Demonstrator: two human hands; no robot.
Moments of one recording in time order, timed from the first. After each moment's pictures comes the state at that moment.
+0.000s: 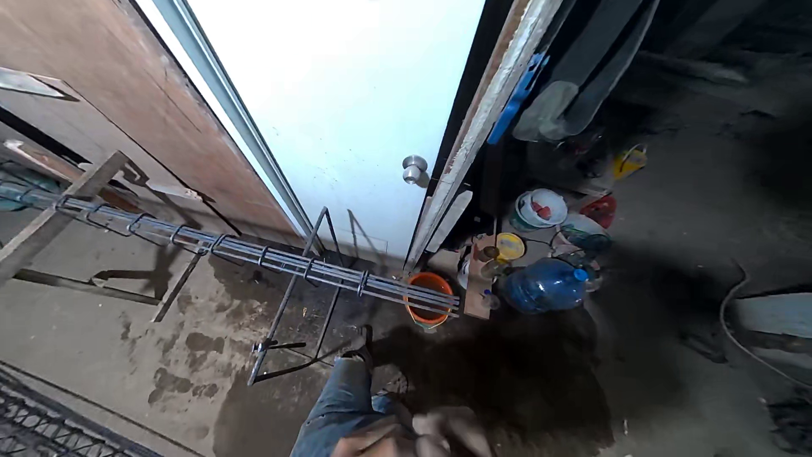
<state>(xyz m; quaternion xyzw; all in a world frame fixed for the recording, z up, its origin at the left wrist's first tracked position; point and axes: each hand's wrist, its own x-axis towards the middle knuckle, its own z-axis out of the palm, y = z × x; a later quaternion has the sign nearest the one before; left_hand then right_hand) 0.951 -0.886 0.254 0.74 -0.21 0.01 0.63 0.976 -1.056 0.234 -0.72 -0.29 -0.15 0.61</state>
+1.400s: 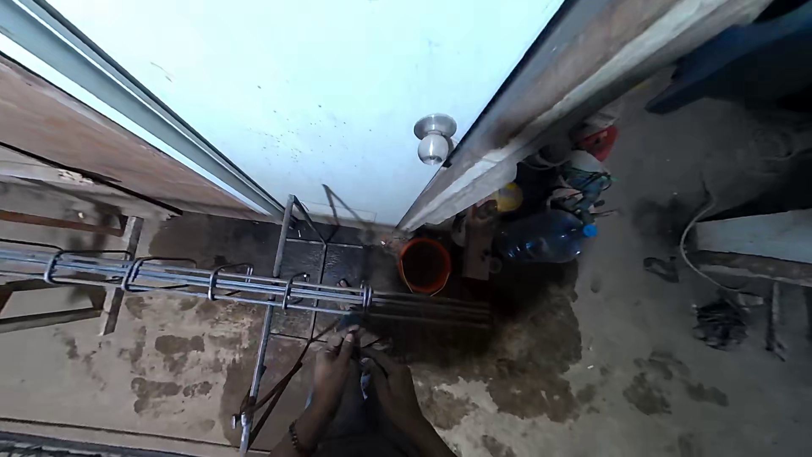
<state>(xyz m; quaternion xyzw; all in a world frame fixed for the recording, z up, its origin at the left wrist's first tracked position) 1.109 -0.779 -0.017 0.63 0.35 -0.15 0.68 1.094 -0.928 -0.010 -0.80 0.05 0.29 0.53</state>
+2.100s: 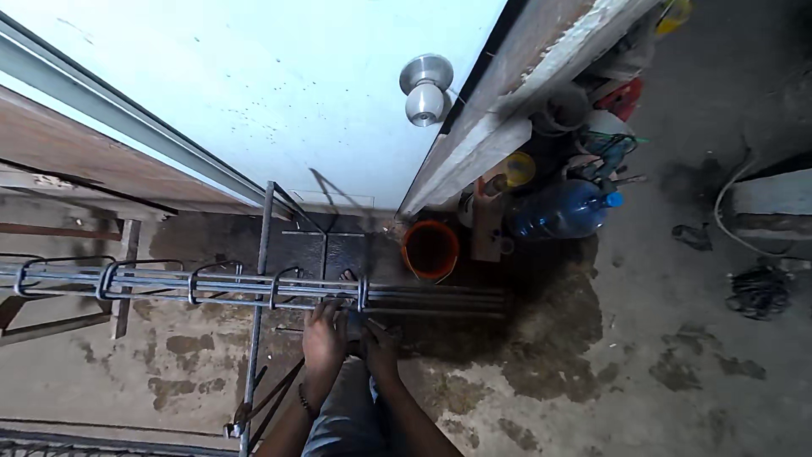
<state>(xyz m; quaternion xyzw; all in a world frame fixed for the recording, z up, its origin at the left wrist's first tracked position) 1.147 -0.767 -0.065 0.93 0.16 -0.13 0.30 1.098 -0.893 -0.124 -0.72 0.22 0.24 0.62</state>
